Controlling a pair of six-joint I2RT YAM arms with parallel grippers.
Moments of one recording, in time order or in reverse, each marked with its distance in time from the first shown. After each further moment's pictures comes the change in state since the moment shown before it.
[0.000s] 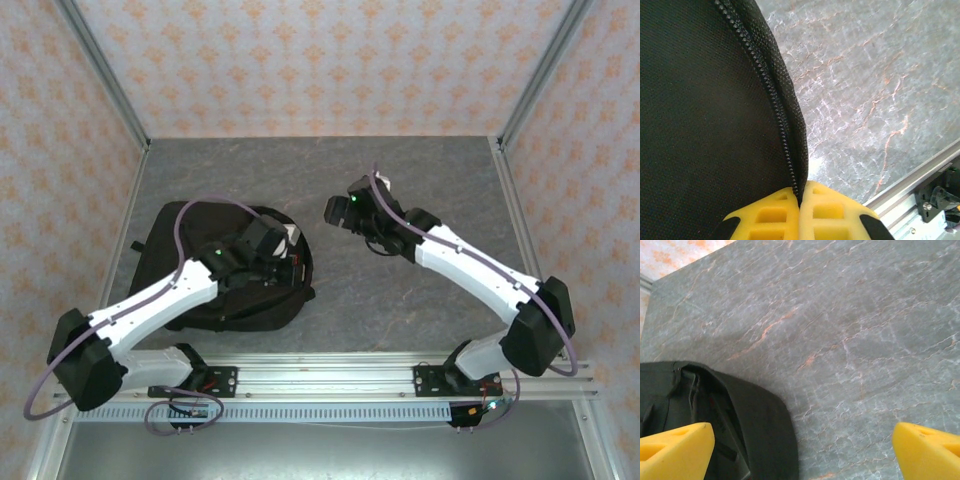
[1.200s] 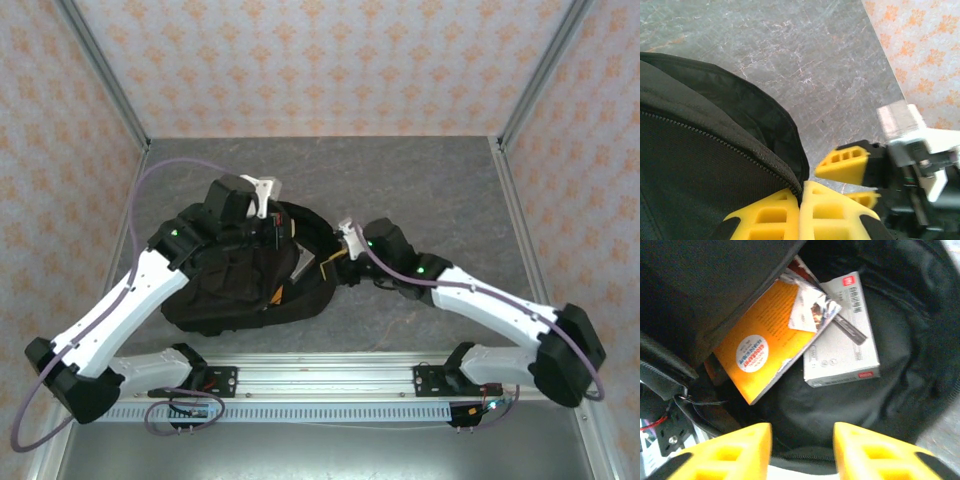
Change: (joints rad) left arm 0.117 -0.095 0.331 -0.147 0.001 0.092; right arm 0.089 -0.203 -0.410 0.345 -0.505 -0.556
